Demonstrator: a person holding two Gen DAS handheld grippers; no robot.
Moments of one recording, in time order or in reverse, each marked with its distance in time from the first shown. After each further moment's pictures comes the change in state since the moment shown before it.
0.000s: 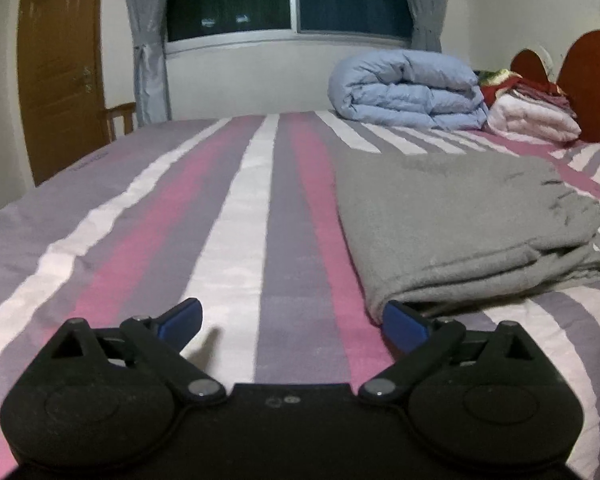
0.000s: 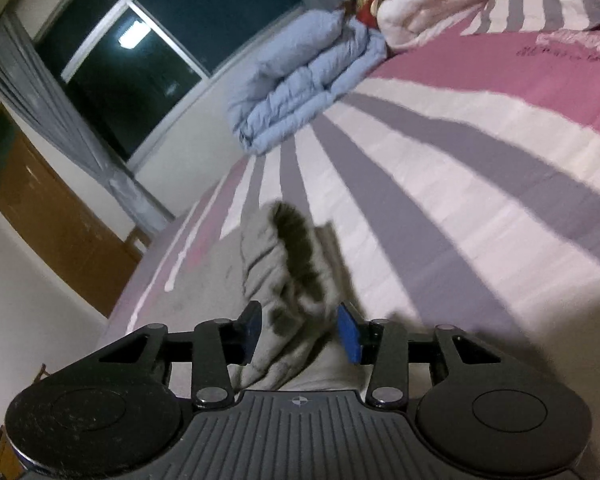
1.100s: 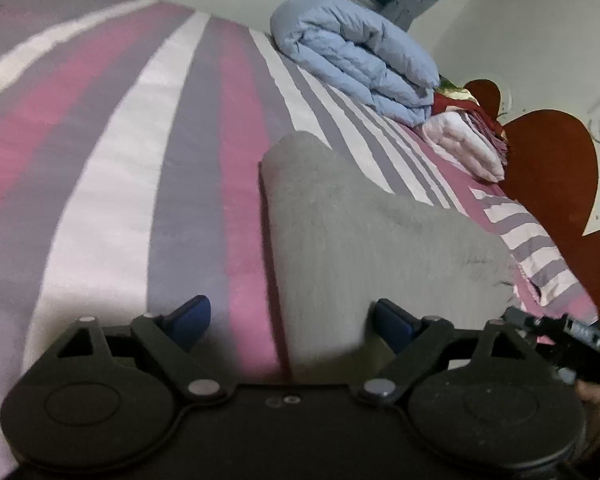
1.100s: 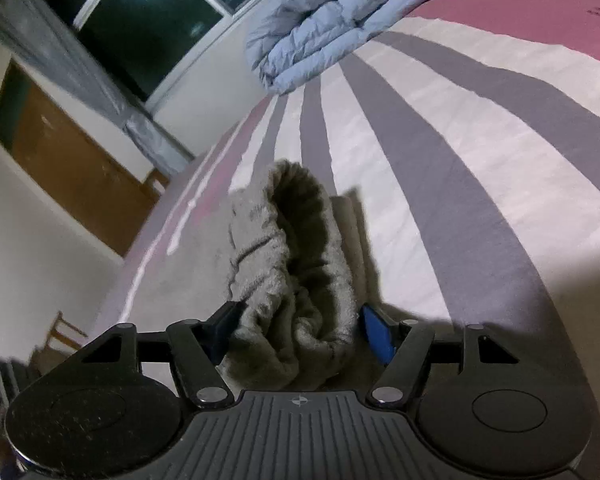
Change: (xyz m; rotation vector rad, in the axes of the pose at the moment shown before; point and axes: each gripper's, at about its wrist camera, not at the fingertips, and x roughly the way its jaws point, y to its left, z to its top) left arm 0.155 0.044 0.064 -0.311 0.295 -0.512; right arm 0.098 -0.014 0.026 -0.053 0.221 0.076
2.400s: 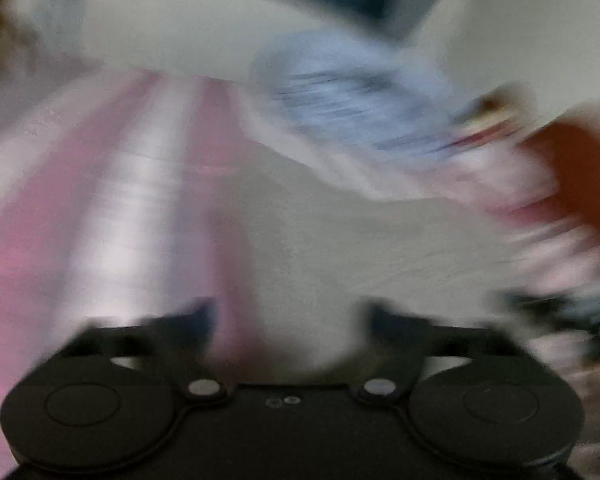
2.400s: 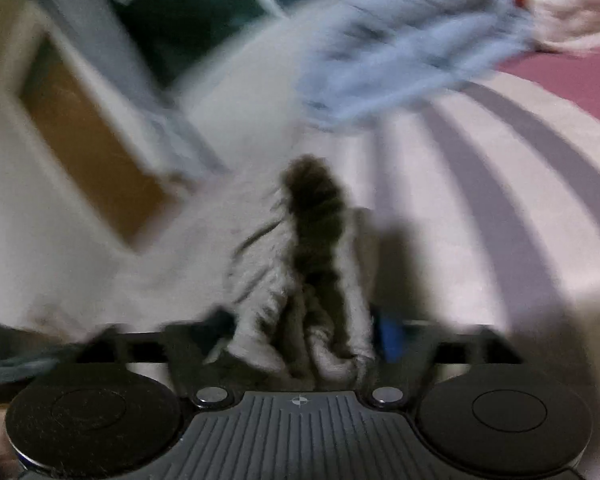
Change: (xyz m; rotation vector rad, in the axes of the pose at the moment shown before) left arm 0.097 -0.032 0.143 0.229 -0.114 0.315; right arm 0.147 0.037 0.154 -0.174 -0.005 -0.076
